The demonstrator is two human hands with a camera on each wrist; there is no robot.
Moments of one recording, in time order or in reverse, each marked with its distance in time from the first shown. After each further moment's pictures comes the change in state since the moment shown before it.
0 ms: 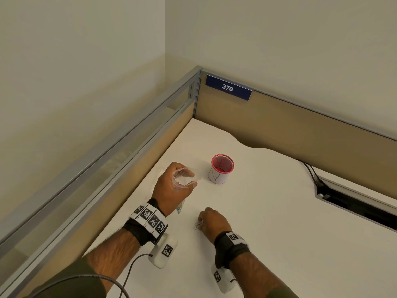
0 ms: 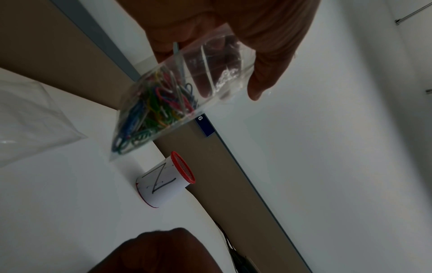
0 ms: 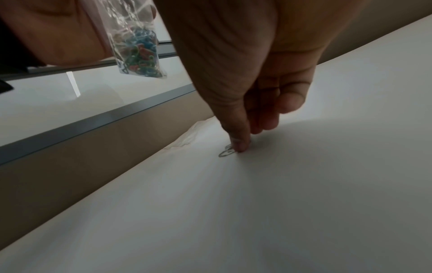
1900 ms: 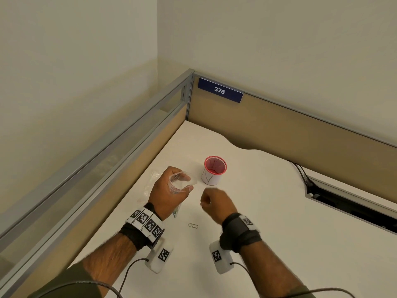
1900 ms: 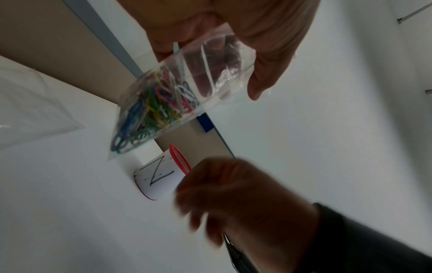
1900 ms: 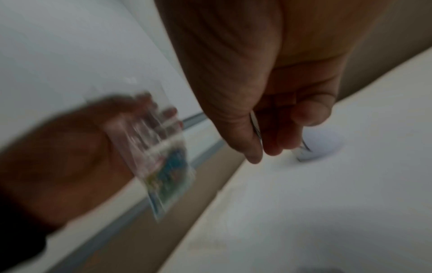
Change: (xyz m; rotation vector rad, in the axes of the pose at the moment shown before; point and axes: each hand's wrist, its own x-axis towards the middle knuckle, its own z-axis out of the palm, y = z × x) left_hand -0.007 0.008 0.009 0.018 -0.013 -0.001; right_hand -0.020 -0.015 -0.096 0.176 0.181 0.039
